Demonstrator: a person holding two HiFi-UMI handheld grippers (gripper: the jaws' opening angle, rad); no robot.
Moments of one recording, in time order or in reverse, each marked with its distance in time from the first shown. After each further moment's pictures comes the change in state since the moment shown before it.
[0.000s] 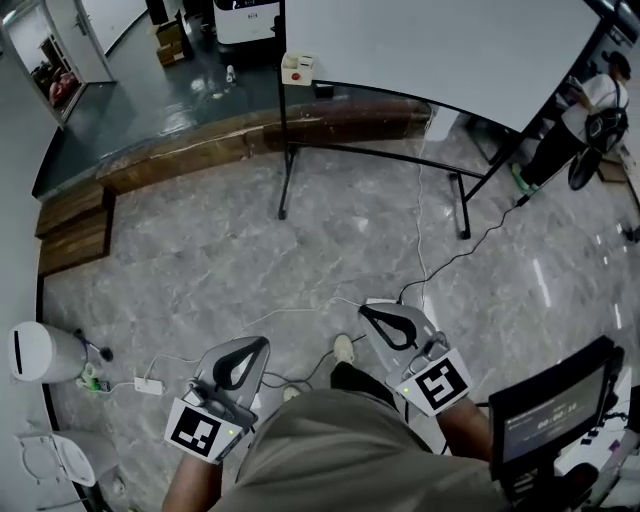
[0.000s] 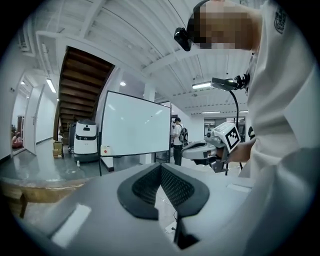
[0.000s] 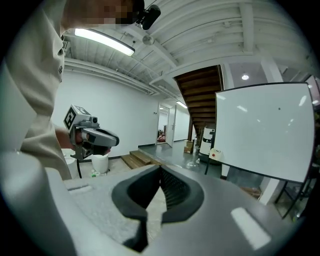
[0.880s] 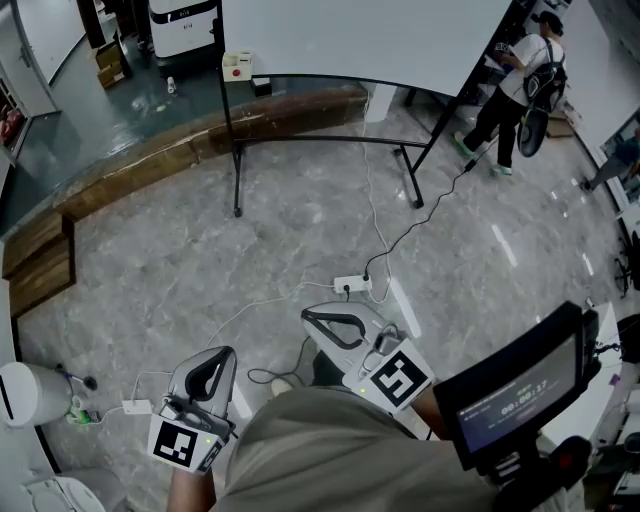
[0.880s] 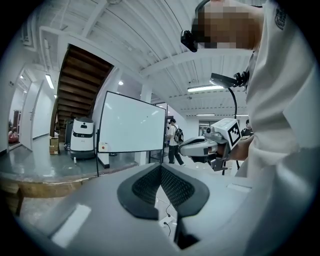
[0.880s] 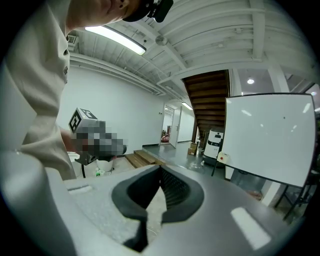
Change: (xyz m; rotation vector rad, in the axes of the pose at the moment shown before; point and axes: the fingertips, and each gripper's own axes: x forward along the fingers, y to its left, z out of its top) left arm -0.084 -0.037 -0.027 -0.007 -0.037 -0.078; right arm -0.027 0.117 0.014 -0.069 -0.019 0.012
